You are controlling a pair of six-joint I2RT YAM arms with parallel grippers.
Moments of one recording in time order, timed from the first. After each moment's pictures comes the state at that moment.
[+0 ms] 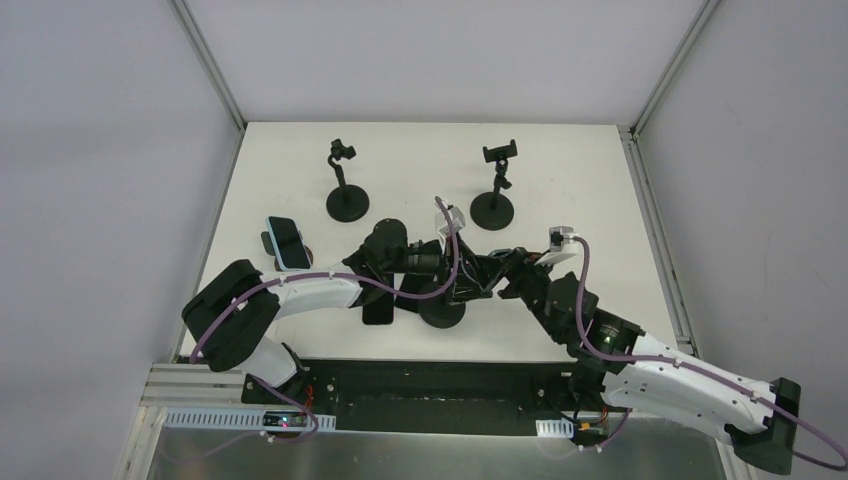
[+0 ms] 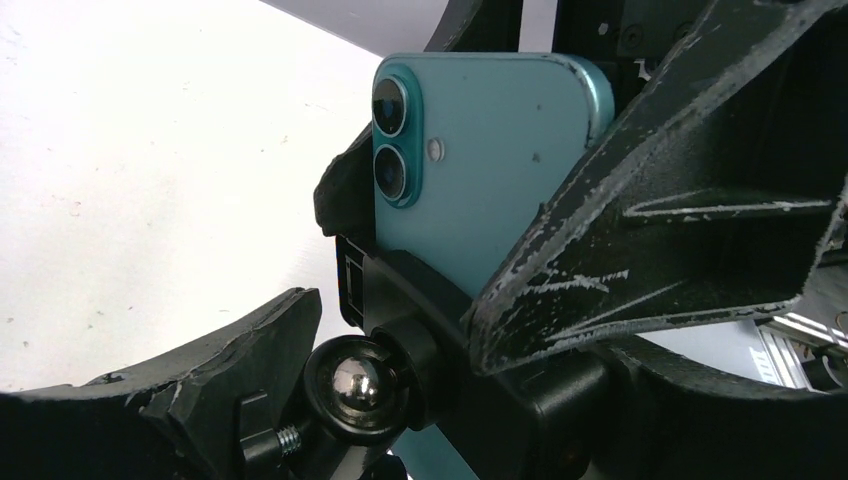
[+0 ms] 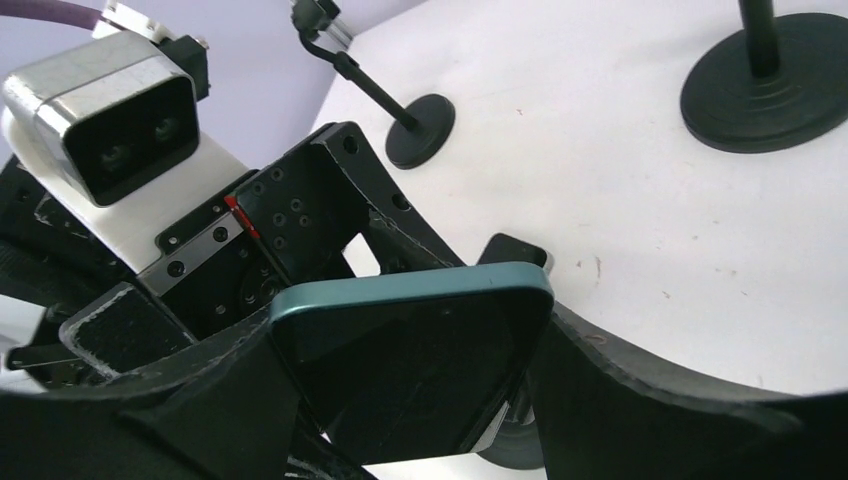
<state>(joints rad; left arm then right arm) -0.88 1.50 0.72 0.78 0.70 -0.47 1.11 0.64 0.51 -0.06 0.60 0.76</state>
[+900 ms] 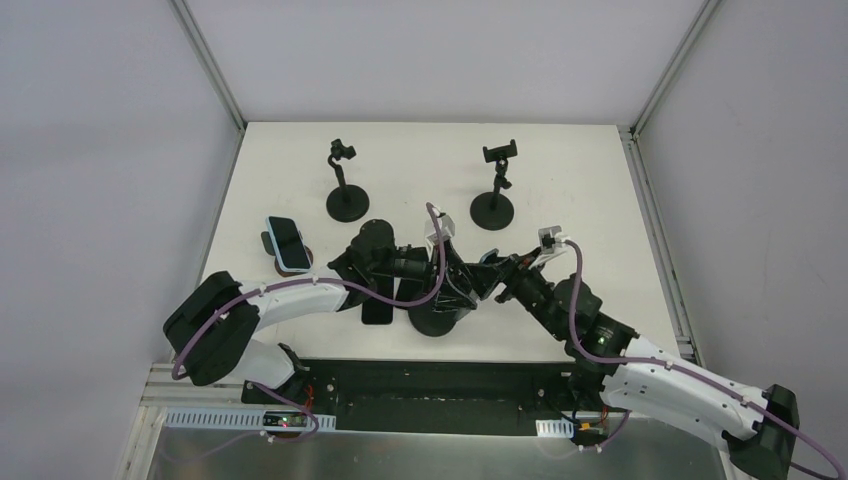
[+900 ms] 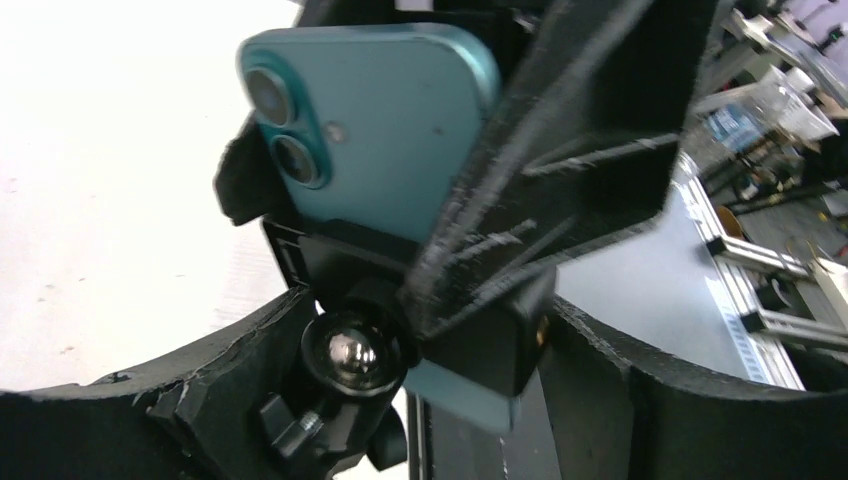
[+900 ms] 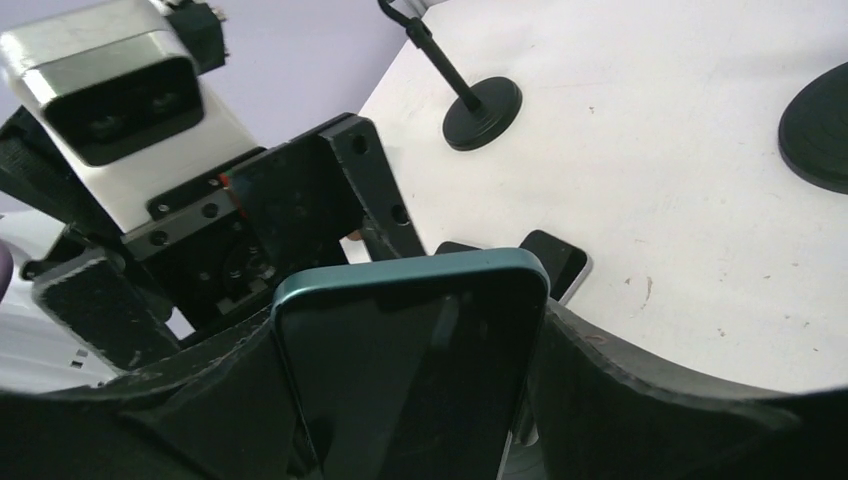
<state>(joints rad) -0.85 1.40 0.67 0.71 0.81 -0.45 1.01 0.63 0.40 0.18 0.33 0.66</state>
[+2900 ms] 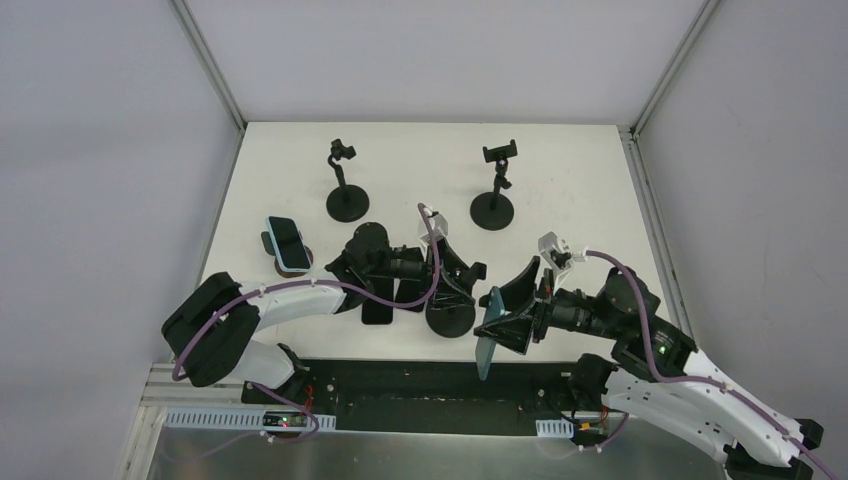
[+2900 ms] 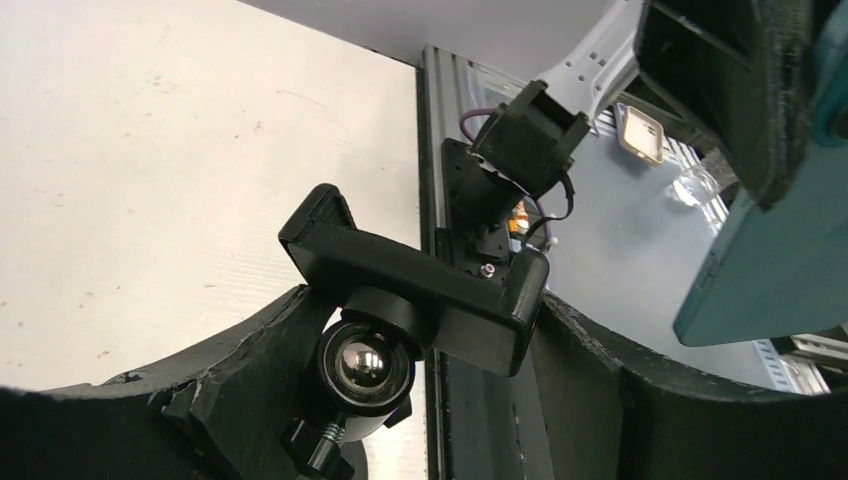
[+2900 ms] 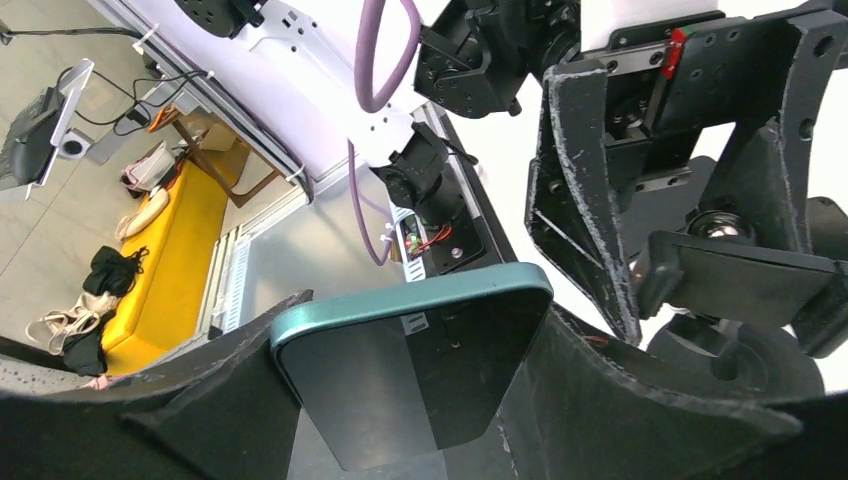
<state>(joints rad) -0.82 1.39 0.63 0.79 0.79 -0.44 0.98 0.44 0.68 -0.25 -0.38 0.53</state>
